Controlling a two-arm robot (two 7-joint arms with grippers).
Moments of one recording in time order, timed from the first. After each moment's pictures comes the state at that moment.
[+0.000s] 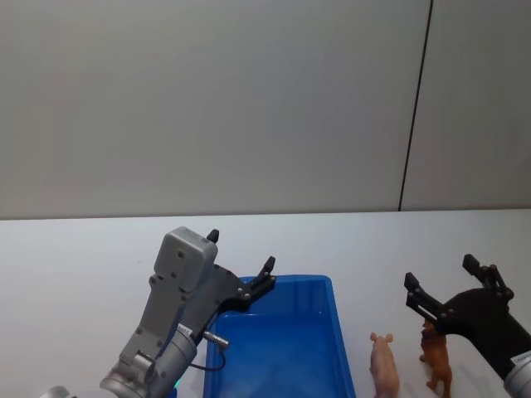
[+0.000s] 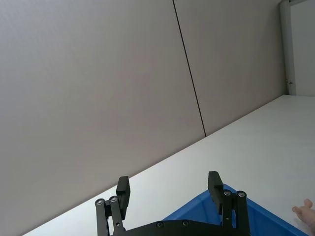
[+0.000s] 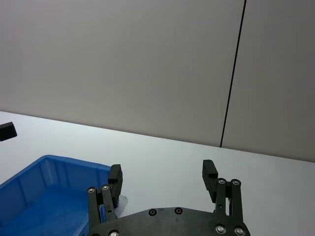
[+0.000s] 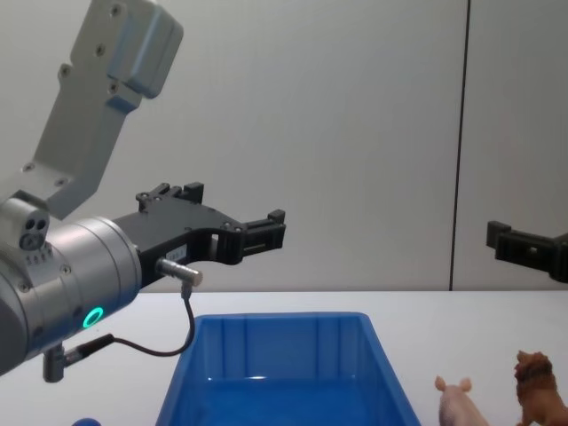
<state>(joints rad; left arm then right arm) -0.24 0.38 0.45 -1.63 -0.20 0.01 -0.01 -0.01 0.34 -0.23 -1.77 0.29 0.03 0.07</state>
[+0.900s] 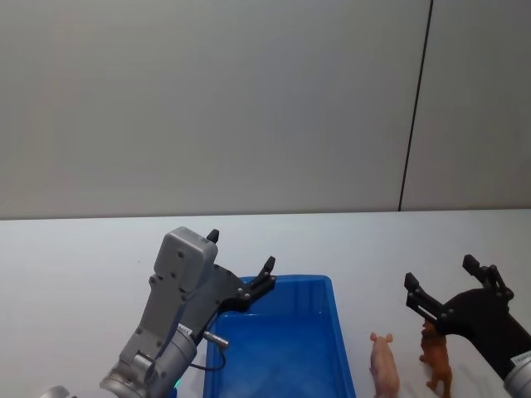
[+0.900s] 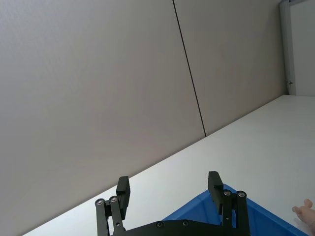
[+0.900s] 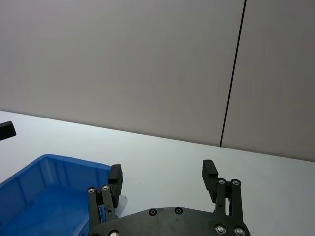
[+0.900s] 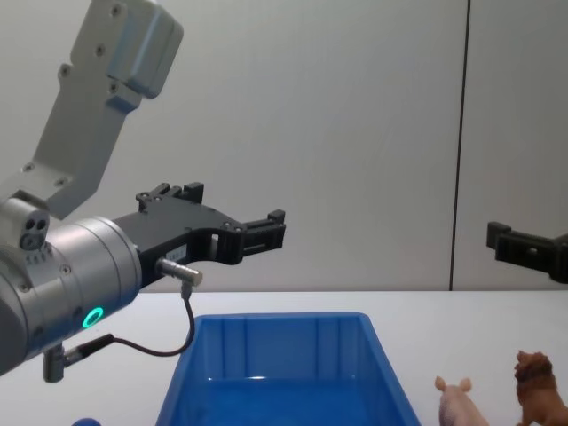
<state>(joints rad) -0.24 0.38 0.45 -1.63 -0.20 0.01 -0.01 -0.01 0.34 -0.23 -1.77 0.29 0.03 0.07</state>
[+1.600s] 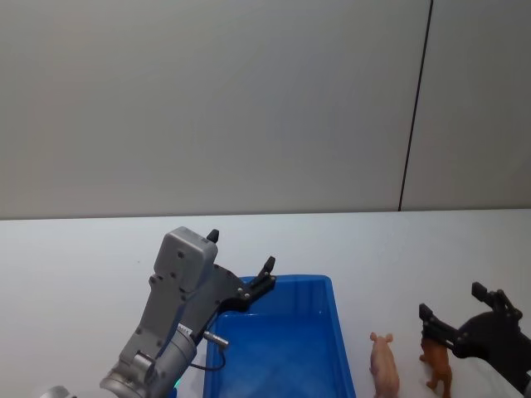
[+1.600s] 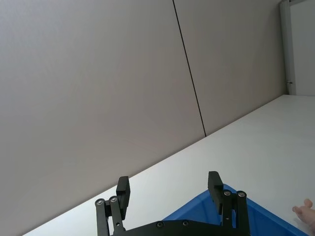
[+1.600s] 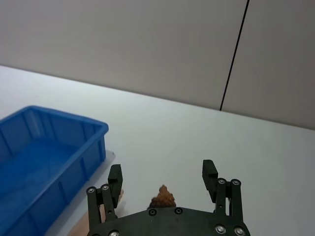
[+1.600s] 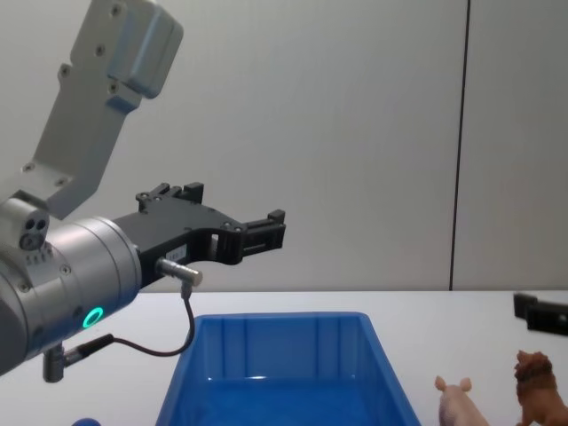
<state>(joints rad) -0.24 0.38 0.45 -1.63 -0.20 0.01 -0.01 0.01 0.39 -0.19 -1.68 0.30 0.12 0.18</state>
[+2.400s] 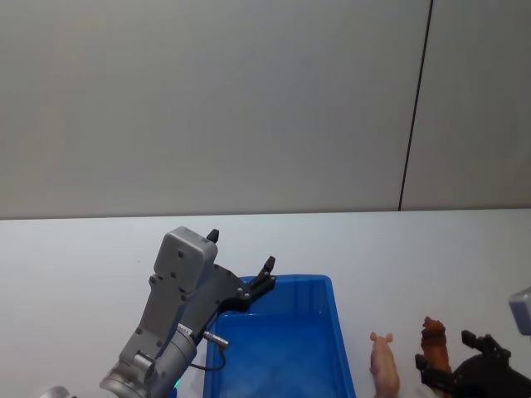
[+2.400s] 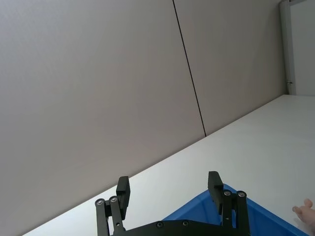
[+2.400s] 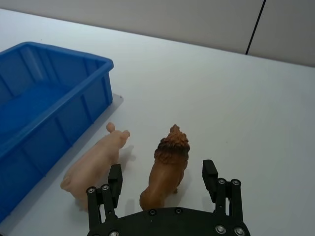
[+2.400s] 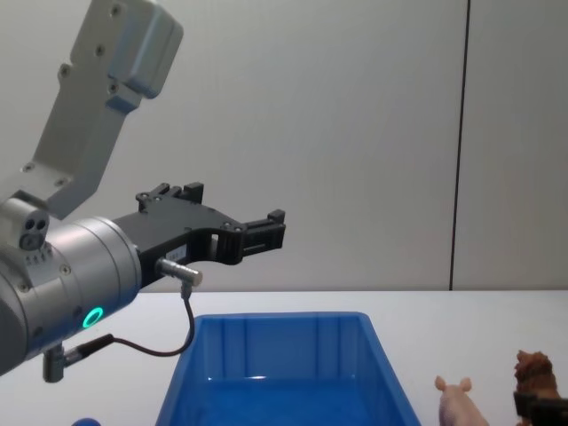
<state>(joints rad) -0.24 0.38 0.45 -1.63 -0.20 0.01 -0.01 0.03 0.40 -0.19 -1.58 0.29 0.25 0.30</state>
